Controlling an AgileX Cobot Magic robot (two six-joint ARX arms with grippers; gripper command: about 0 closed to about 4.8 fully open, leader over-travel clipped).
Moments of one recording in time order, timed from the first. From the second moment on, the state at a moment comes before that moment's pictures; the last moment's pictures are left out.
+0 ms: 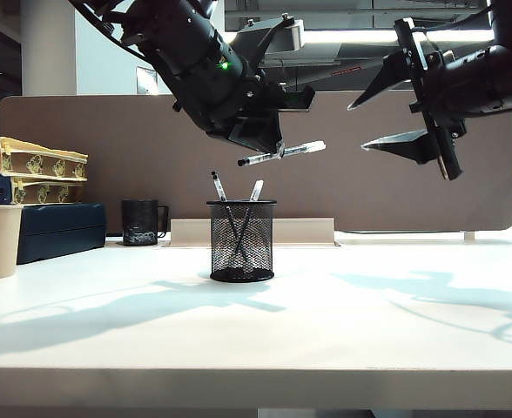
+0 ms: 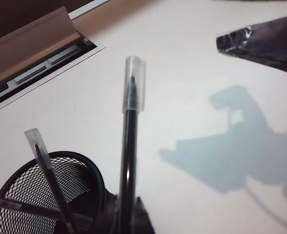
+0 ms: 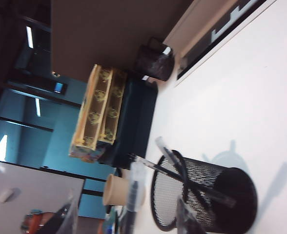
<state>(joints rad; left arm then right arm) -0.70 1.68 1.14 0.12 -0.09 0.18 0.19 1.59 0.82 0.65 -0.52 1.11</state>
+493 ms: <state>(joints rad) -0.71 1.68 1.19 0.14 -0.09 0.18 0.25 1.62 0.82 0.66 -0.54 1.13</state>
